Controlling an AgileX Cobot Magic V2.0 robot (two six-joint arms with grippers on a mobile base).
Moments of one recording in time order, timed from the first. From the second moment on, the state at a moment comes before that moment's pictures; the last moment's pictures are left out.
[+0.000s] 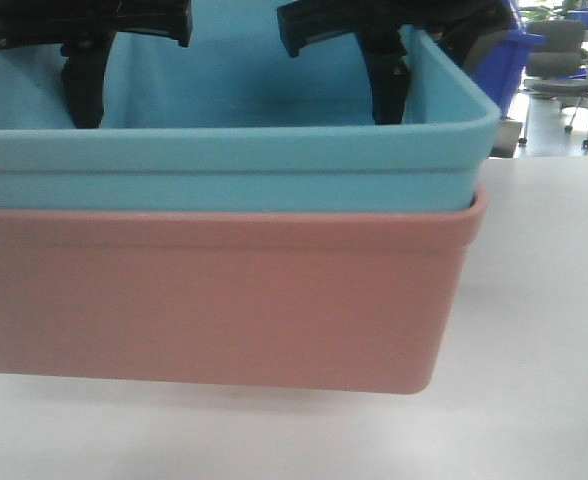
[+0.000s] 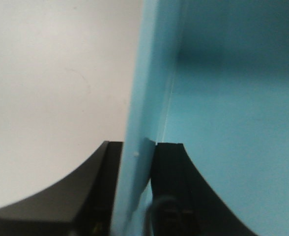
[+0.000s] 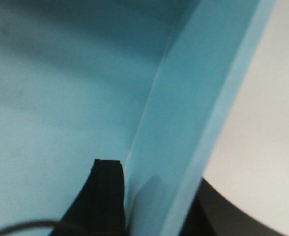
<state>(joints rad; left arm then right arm) -0.74 1.57 -1.32 0.46 1.00 -0.88 0.80 1.65 -1.43 -0.45 1.01 0.70</state>
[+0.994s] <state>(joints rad) -0.74 1.57 -1.32 0.46 1.01 -0.88 0.80 1.65 -1.43 -0.45 1.01 0.70</state>
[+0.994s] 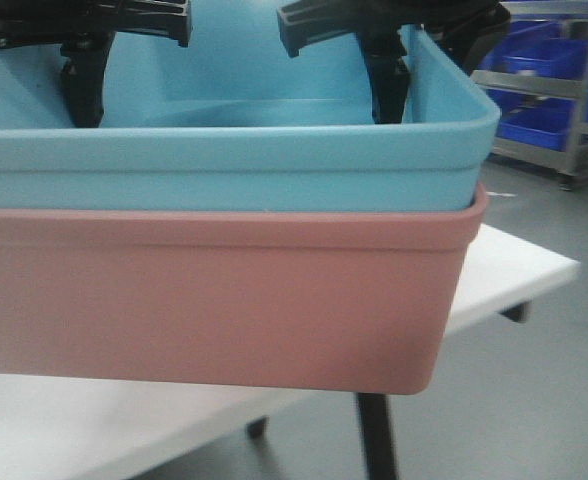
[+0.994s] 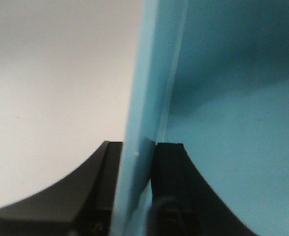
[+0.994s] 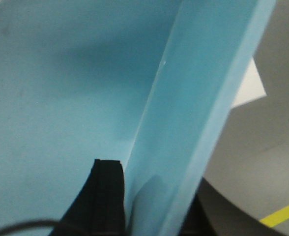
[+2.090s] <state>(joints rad) -0.74 1.57 -1.32 0.46 1.01 -0.88 0.80 1.65 -1.43 -0.45 1.01 0.70</state>
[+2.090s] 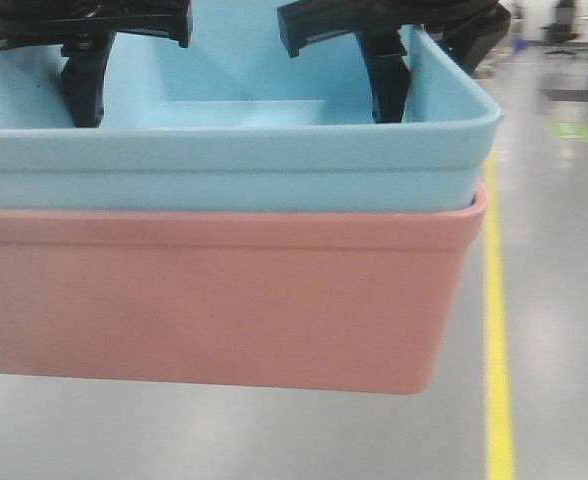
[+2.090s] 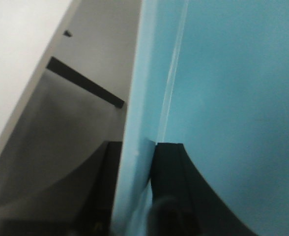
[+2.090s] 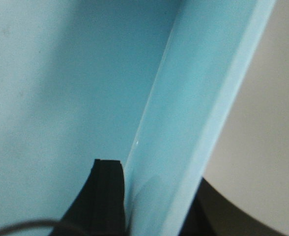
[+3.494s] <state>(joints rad) -0.74 1.57 -1.32 0.46 1.00 -0.88 0.80 1.65 -1.43 -0.45 1.02 0.70</state>
